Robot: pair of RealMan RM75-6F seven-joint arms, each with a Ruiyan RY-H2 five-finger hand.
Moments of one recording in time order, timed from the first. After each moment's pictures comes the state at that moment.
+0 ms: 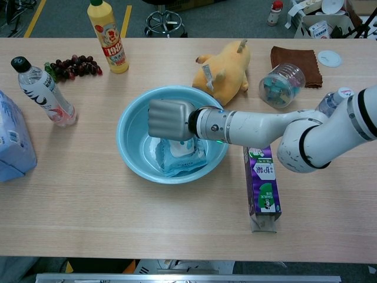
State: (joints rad) left arm -0.22 -0.77 0.13 -1.82 1.78 1.41 -0.60; right arm 1.17 -1.81 0.01 -1.17 -1.44 0.63 -0.95
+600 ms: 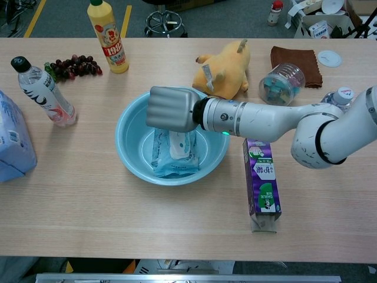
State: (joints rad) left arm -0.22 -0.77 0.12 -1.83 1.78 1.41 -0.60; right arm 1.14 -1.73 0.03 -1.23 -1.53 0.75 -0.77
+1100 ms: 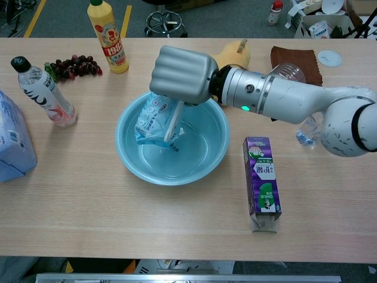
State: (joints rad) left arm -0.23 -0.76 0.12 -1.85 1.79 1.40 -0.58; right arm 1.08 -1.58 0.07 -1.35 -1.58 0.90 -0.69
